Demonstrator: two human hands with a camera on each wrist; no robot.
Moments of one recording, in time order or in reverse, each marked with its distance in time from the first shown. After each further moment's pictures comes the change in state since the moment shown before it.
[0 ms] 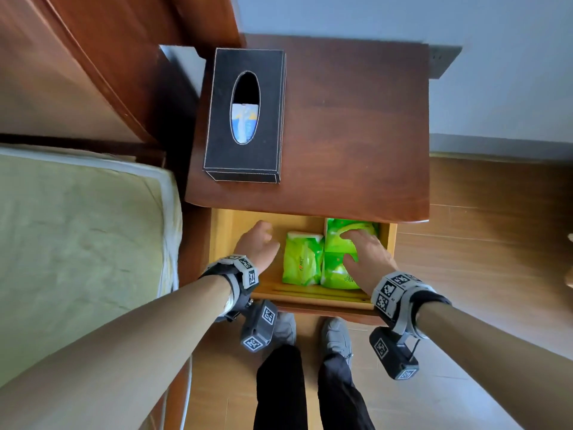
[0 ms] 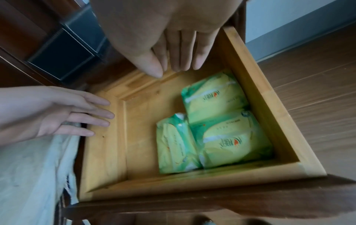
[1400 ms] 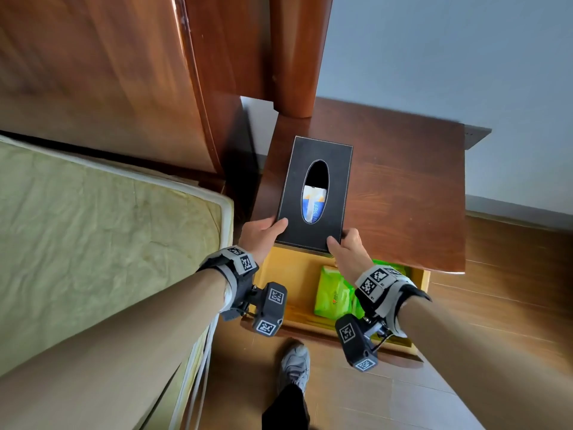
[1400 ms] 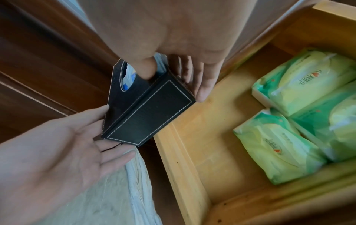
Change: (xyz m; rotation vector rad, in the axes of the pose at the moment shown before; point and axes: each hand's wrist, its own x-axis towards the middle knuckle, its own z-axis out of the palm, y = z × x) left_hand -0.015 0.000 -0.132 -0.610 0.132 0.037; right_hand 0.042 -0.160 -0.002 0.510 0.063 0.160
